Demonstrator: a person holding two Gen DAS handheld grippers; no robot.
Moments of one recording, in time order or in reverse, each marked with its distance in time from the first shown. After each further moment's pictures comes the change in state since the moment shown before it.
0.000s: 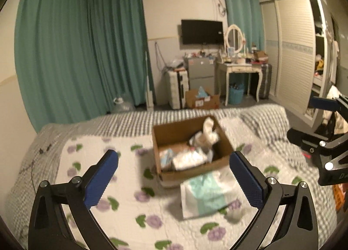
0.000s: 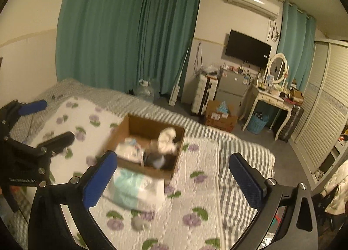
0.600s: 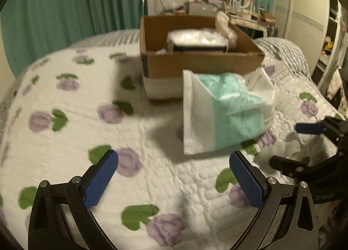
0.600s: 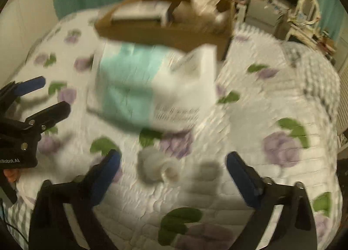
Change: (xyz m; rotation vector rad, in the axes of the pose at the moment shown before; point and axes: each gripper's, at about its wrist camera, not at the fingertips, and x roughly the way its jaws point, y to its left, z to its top) left arm 0.120 0.001 -0.150 -0.062 0.328 -0.066; right arm 0.173 0.046 -0.166 0.001 0.464 0.193
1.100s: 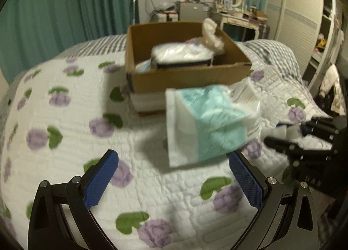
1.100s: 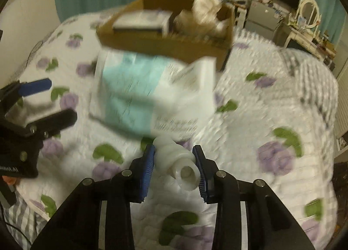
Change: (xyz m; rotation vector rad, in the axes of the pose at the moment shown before) left arm -0.014 -0.015 0.028 0.053 0.001 -0.036; right arm -0.033 -0.016 0.015 0.004 -0.096 -0.055
